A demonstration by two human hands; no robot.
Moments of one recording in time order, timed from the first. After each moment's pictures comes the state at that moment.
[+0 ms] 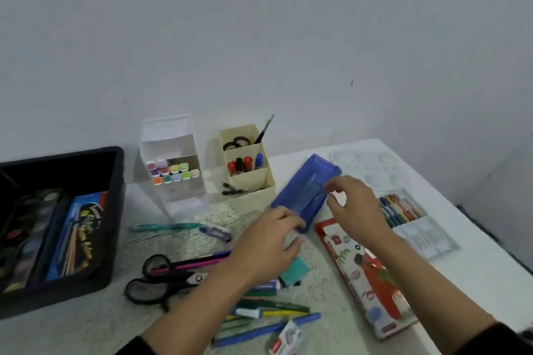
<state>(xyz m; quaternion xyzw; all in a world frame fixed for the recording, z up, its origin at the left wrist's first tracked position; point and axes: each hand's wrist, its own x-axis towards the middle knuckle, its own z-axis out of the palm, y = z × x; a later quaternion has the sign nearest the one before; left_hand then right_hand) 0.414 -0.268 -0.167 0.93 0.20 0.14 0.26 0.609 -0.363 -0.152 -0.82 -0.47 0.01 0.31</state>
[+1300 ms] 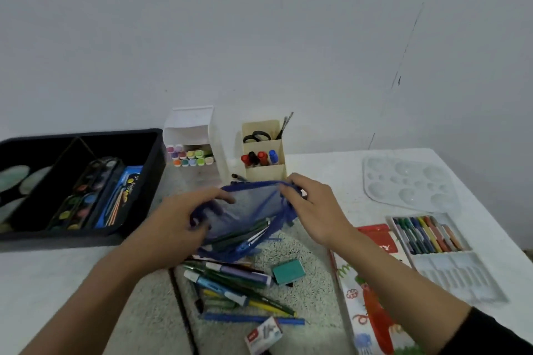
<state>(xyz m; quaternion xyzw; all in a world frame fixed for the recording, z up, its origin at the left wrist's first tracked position) 0.312 -0.266 -0.081 0.85 0.42 0.14 0.30 0.568 -0.322 -0.127 -0.64 -0.58 0.26 0.43</state>
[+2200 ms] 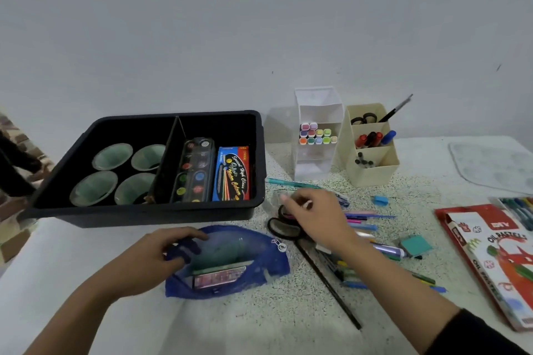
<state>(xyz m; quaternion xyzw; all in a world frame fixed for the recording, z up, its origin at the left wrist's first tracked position) 0.019 -0.211 -0.145 0.76 0.49 0.04 0.42 0.338 -0.270 -0.159 -0.70 -0.56 0.26 0.36</state>
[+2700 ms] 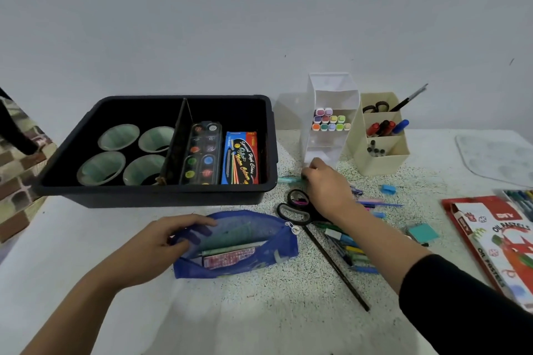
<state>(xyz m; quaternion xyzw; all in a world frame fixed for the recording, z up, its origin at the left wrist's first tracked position) 0.004 -0.217 -0.155 0.75 0.47 0.09 0.45 0.357 -0.223 -0.195 -0.74 -0.67 -0.03 0.07</state>
